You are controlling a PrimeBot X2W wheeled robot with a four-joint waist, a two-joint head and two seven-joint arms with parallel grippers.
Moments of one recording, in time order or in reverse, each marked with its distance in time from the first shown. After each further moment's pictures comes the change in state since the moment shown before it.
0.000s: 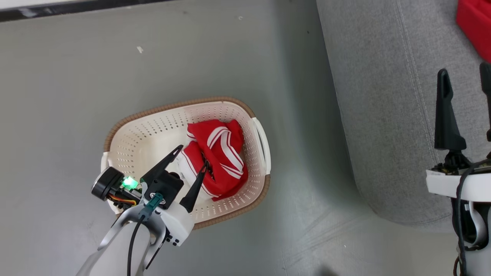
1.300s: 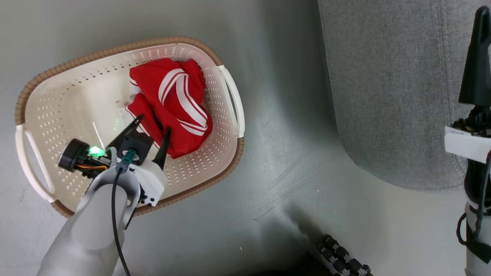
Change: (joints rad) left arm -0.225 -0.021 0.050 0.319 0.008 0.031 -0.021; right arm -0.169 0.016 -0.019 -0.040 0.052 0.000 0.000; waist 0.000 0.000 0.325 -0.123
